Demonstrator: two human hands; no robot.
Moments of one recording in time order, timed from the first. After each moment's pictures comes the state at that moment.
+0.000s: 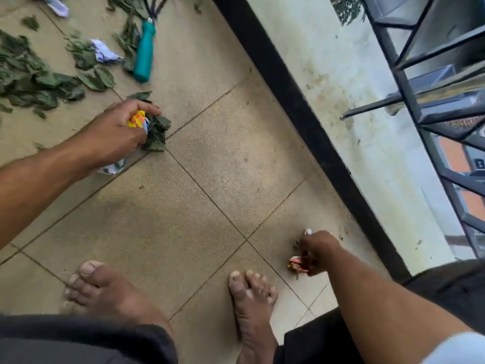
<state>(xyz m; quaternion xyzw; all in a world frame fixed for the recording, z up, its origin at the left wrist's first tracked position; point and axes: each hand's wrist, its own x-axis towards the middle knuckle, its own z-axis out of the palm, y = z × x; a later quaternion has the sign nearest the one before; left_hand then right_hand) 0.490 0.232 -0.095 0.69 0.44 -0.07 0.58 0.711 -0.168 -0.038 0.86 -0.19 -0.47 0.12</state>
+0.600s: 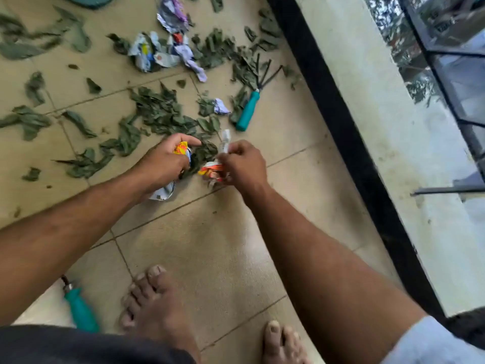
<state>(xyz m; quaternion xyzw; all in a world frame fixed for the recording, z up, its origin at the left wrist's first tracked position) 0.414 0.244 -0.065 0.56 0.57 0.04 0.59 0.580 0.170 -0.072 0.82 0.20 -0.44 -0.32</state>
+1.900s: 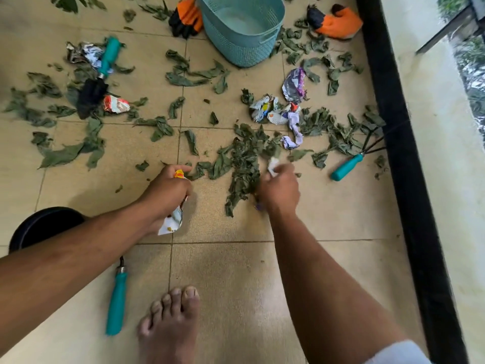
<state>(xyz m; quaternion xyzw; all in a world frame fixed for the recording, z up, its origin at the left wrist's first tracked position) 0.288 0.234 -0.057 0.31 0.74 0.21 0.56 0.524 0.258 -0.092 0.83 0.39 -0.34 -0.21</state>
